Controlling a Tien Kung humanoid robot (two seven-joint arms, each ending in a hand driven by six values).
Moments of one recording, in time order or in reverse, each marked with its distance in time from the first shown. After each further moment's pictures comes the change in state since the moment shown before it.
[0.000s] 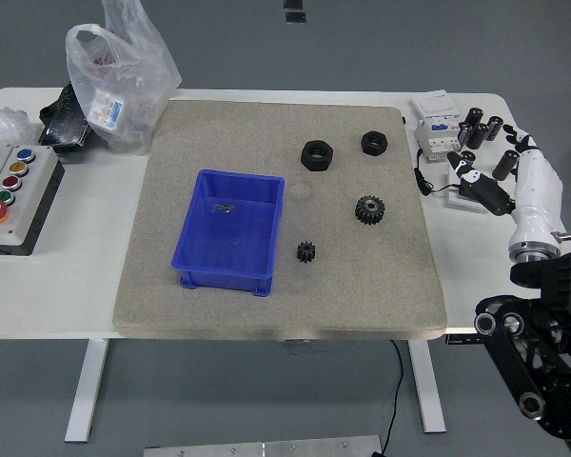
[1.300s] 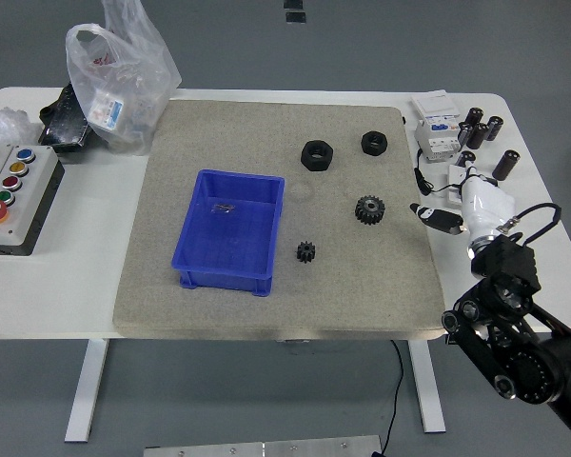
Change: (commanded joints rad) left arm 0.013 -0.060 -0.021 0.000 -0.019 0.014 0.018; right arm 0.251 -0.069 -0.341 -0.264 -0.081 0.259 -0.318
